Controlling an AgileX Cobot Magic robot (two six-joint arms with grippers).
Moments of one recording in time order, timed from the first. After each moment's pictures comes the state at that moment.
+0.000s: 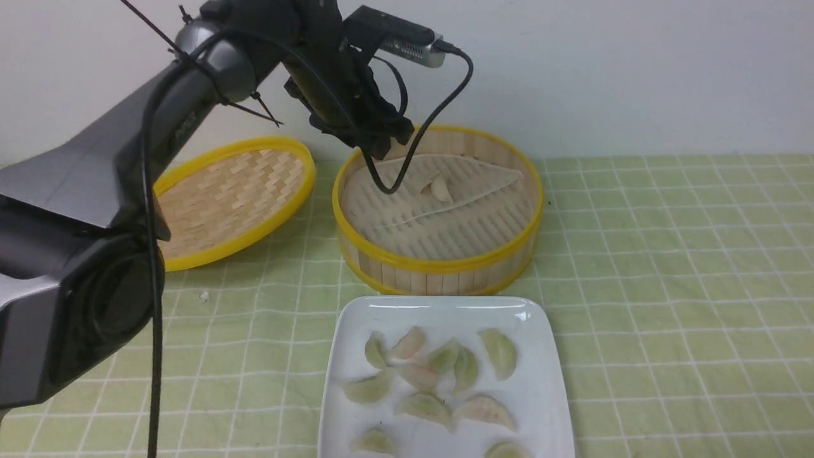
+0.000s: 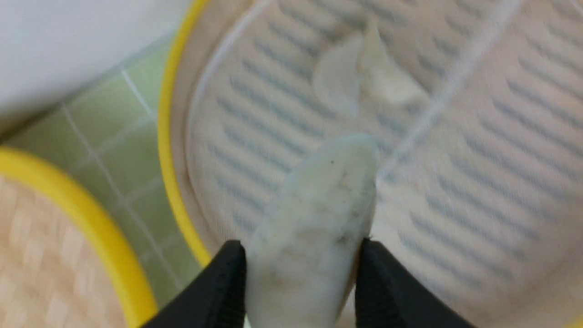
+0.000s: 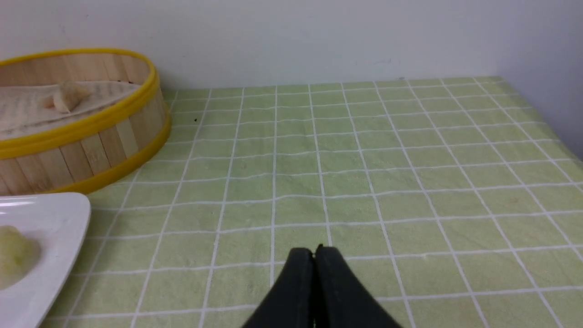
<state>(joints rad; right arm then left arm) -0.02 -0.02 0.02 -0.03 0.38 0.11 -0.35 2.30 -2.34 -0.09 1.20 0.21</state>
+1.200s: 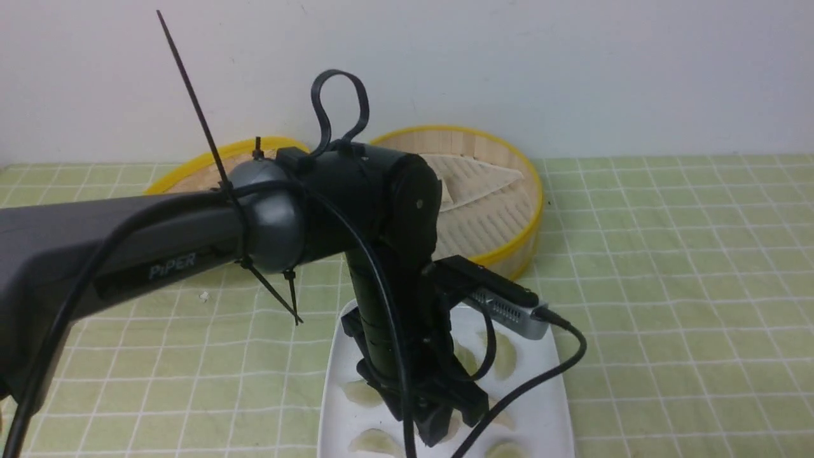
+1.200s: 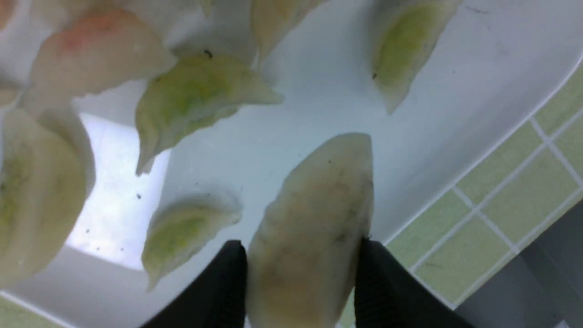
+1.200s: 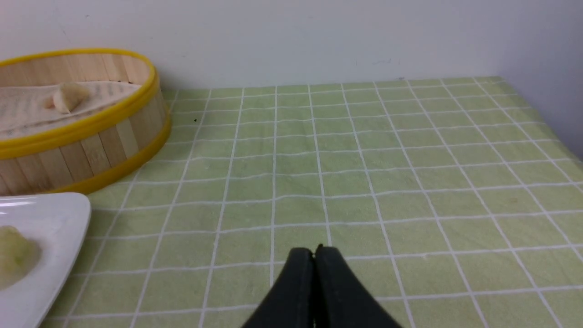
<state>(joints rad) -0.02 -0.02 0.02 -0.03 0.38 0.11 -0.71 1.92 -1.42 -0.26 1.15 0.16</state>
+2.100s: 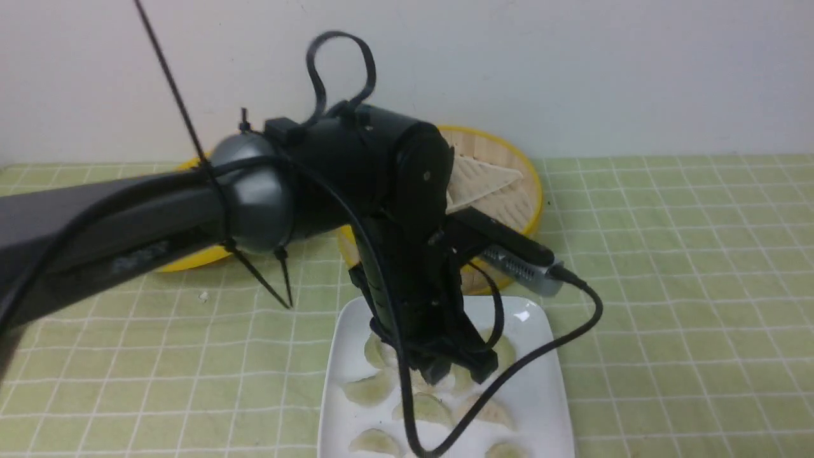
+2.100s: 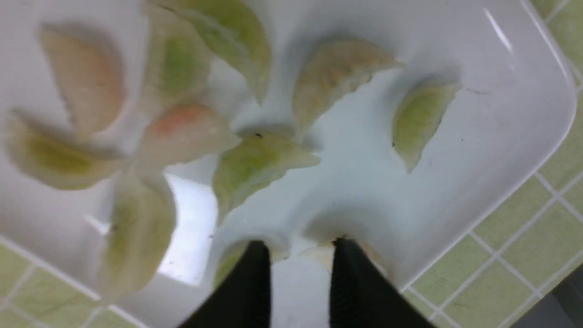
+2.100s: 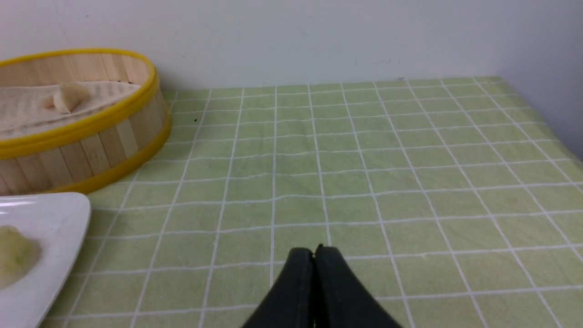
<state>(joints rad) -0.02 -0.02 0.02 -0.03 0.38 0.11 -0.71 1.82 -1.49 -0.14 1.12 0.10</state>
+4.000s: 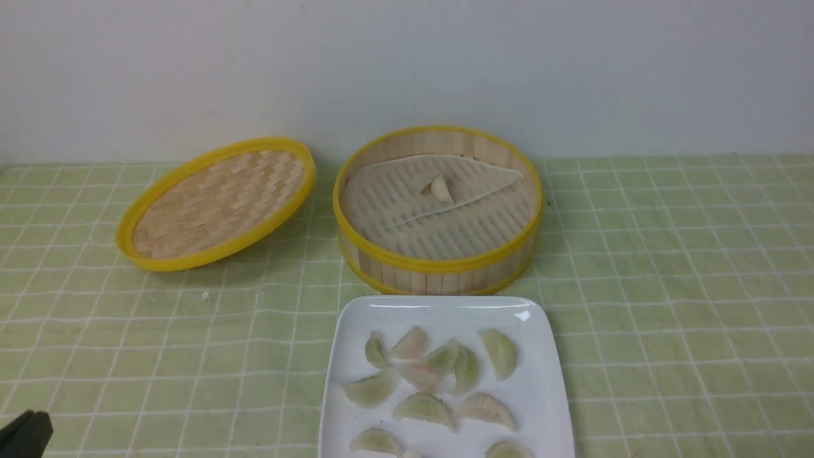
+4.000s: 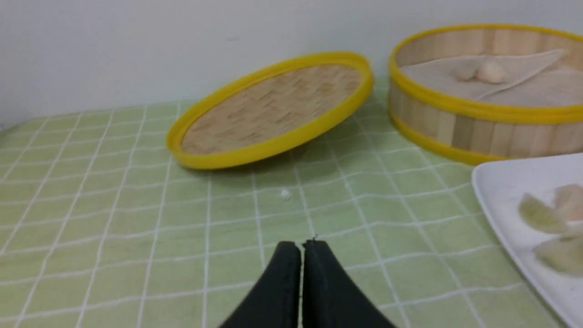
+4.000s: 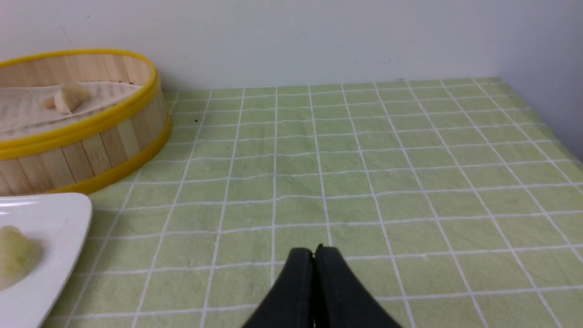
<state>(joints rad) -0.02 -0.02 0.02 -0.03 0.38 0.11 -0.08 0.03 -0.01 -0.02 0.28 0.03</state>
